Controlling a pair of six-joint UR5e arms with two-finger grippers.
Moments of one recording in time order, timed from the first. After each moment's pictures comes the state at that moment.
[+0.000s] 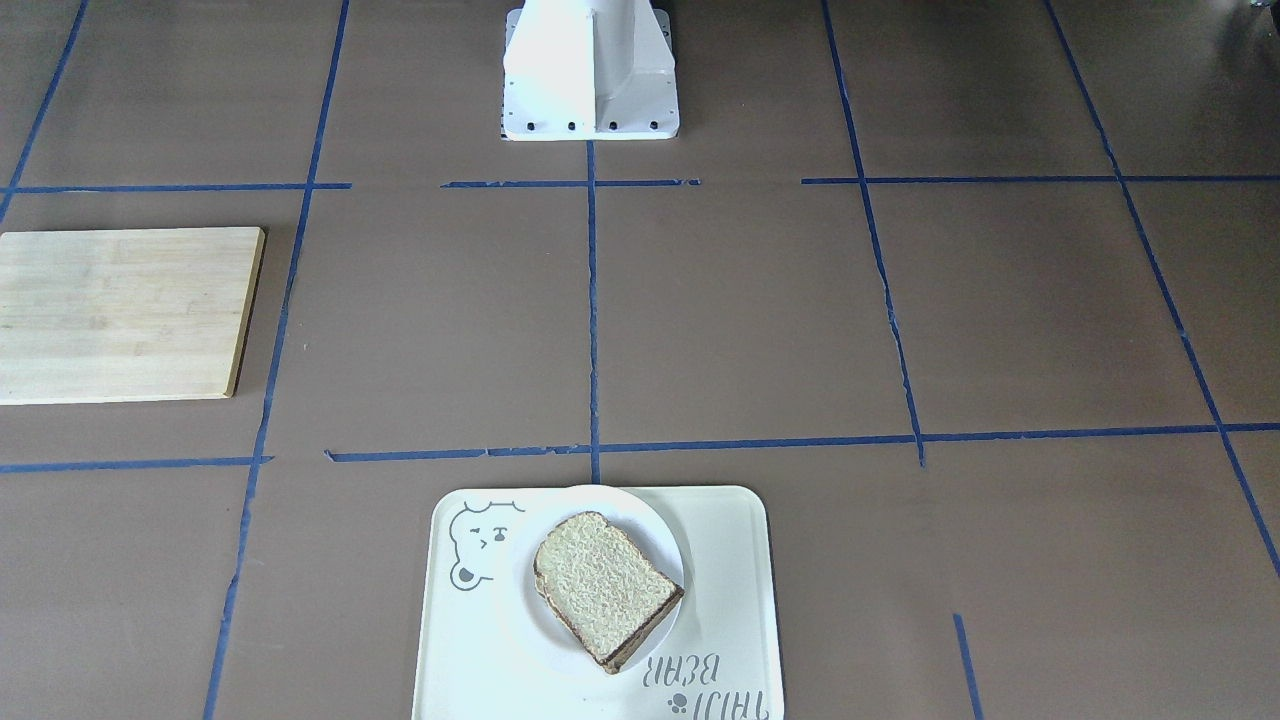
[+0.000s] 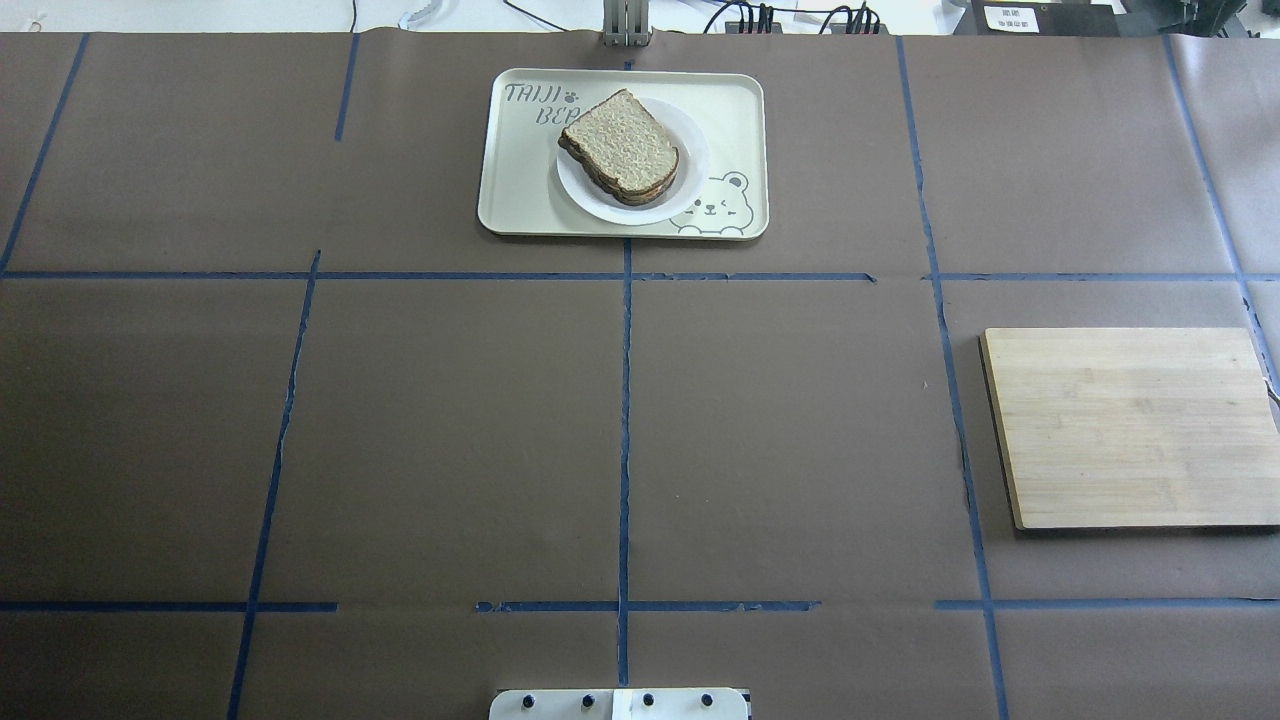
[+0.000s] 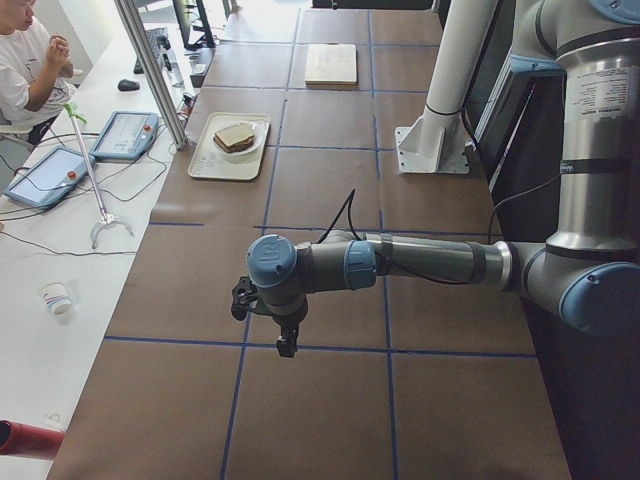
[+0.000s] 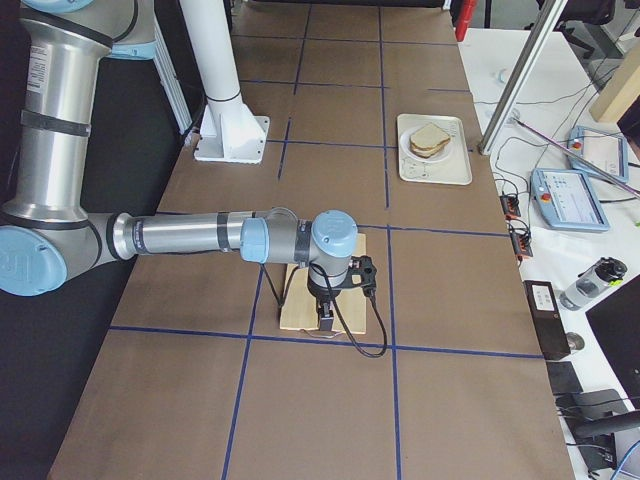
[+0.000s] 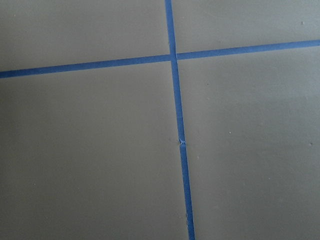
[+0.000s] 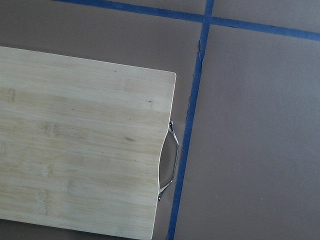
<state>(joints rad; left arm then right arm) -1.61 -1.51 -1.71 -1.39 -2.40 0.20 1.49 -1.78 1.86 -1.68 2.34 -0.11</state>
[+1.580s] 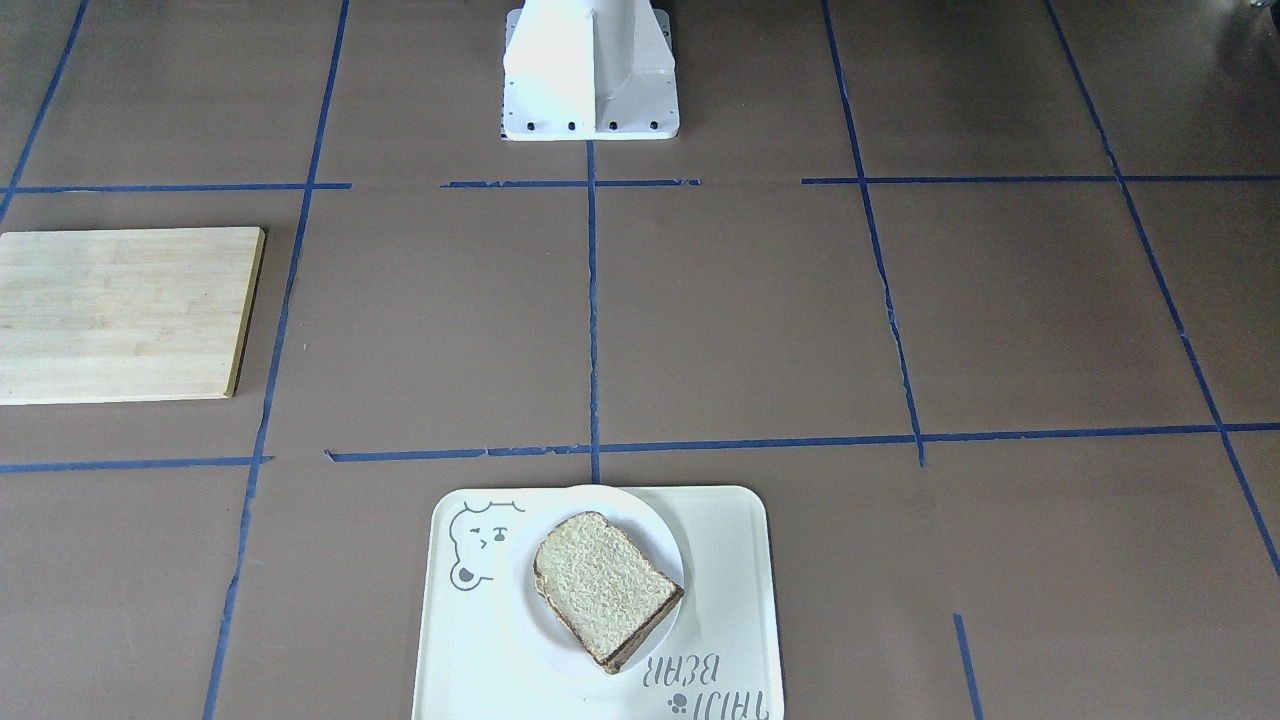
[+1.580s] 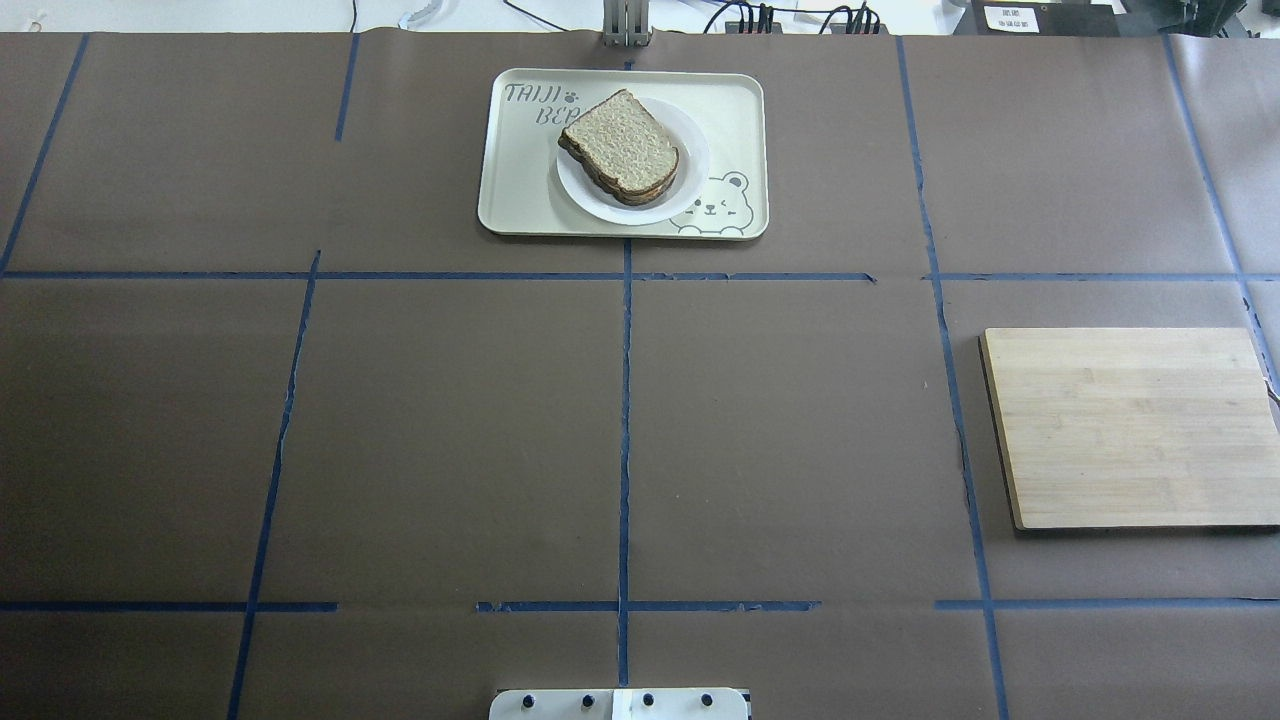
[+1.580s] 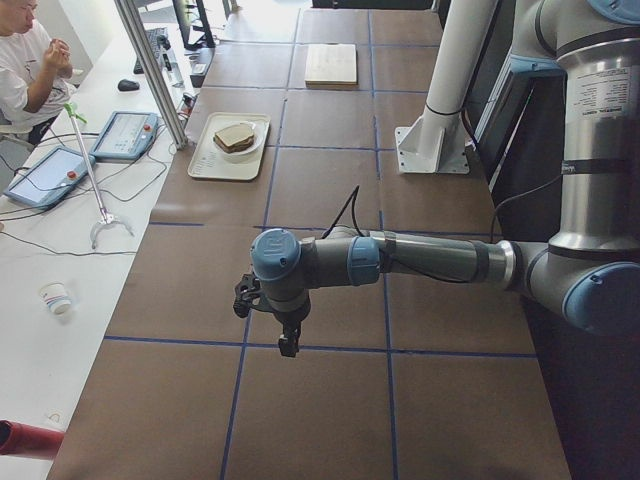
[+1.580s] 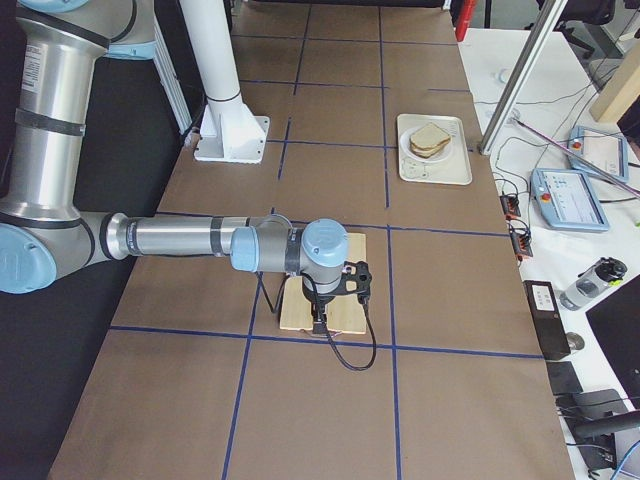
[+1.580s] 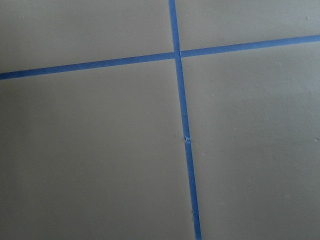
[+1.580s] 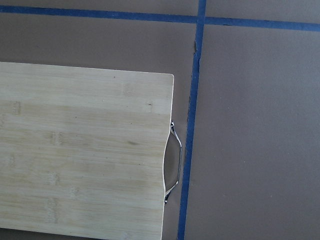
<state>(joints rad) -1.60 -1.50 -1.73 -1.39 -2.35 0.20 1.52 -1.81 1.85 -1.62 2.39 -0.04</state>
